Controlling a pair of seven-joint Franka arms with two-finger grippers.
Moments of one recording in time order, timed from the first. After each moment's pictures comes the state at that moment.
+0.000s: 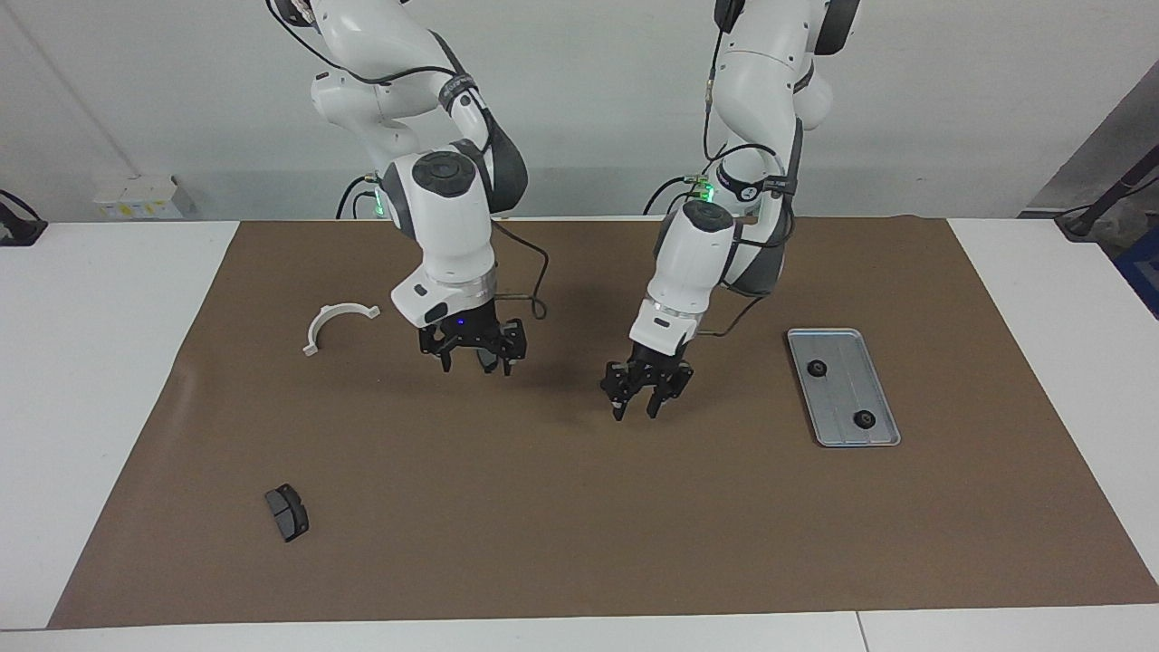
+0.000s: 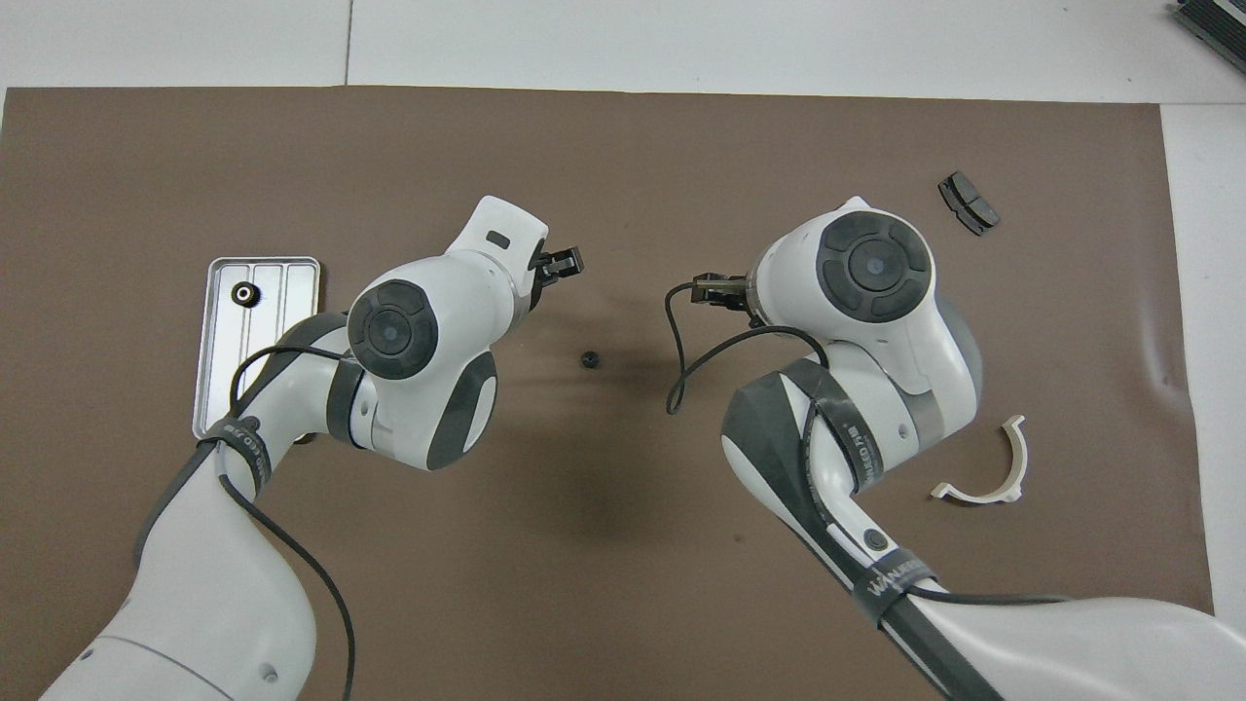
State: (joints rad) left arm -0.59 0.40 0.03 -1.90 -0.13 2.75 -0.62; right arm 0.18 0.22 0.17 -1.81 -0.15 2.17 0.52
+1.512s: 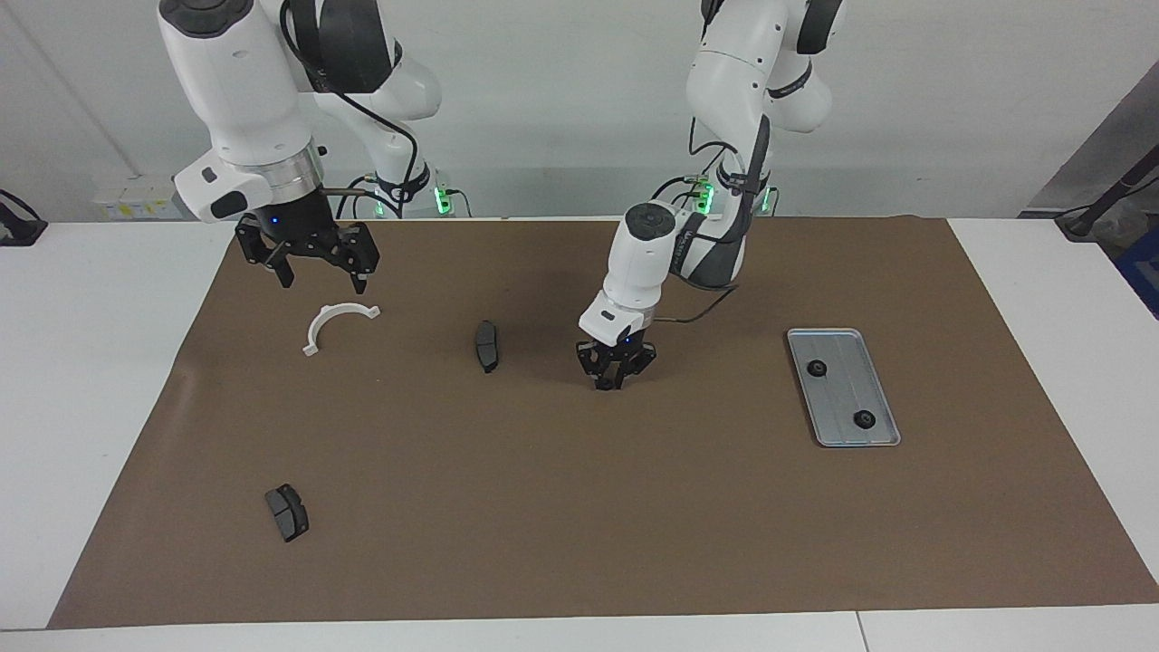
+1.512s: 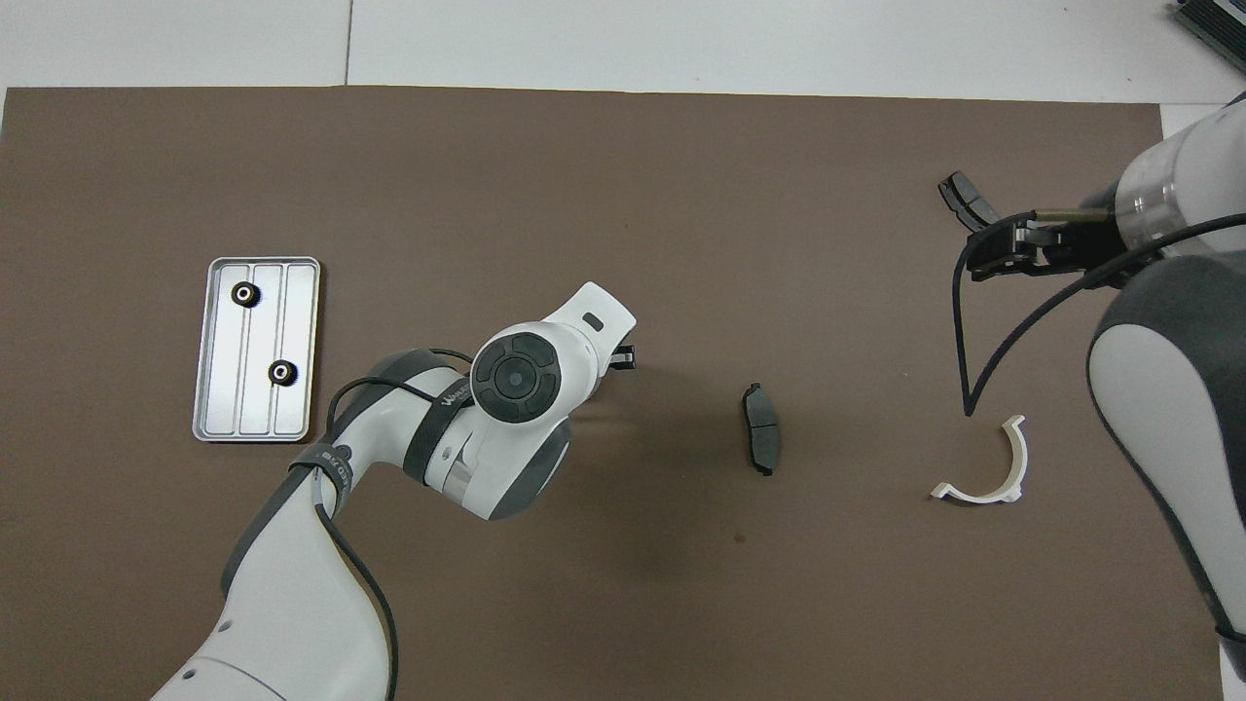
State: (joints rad) left arm -0.67 0.40 0.03 -1.96 -0.04 2.59 -0.61; right arm -0.04 0.09 0.17 -1.52 -0.08 1.65 0.24
